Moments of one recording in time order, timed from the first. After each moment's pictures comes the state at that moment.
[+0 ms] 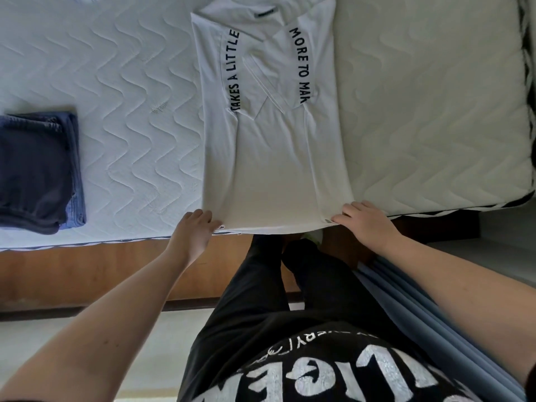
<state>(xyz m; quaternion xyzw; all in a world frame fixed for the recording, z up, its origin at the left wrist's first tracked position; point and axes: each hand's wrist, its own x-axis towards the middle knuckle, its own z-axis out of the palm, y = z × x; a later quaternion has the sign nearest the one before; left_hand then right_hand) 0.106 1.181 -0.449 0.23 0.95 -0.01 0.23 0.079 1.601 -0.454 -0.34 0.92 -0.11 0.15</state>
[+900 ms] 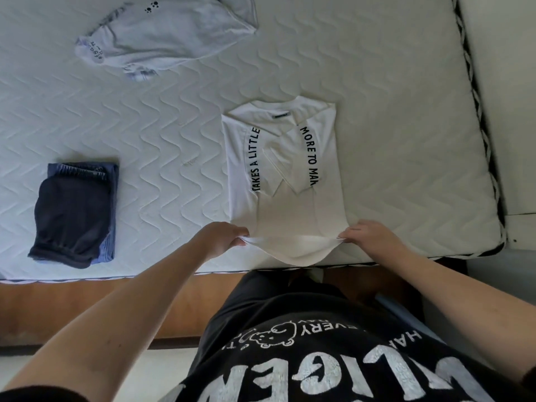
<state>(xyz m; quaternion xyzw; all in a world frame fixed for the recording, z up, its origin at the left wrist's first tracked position) -0.001 1.184 -0.378 0.23 0.90 0.11 0.35 0.002 1.590 -0.367 -0.32 0.91 -0.17 0.17</state>
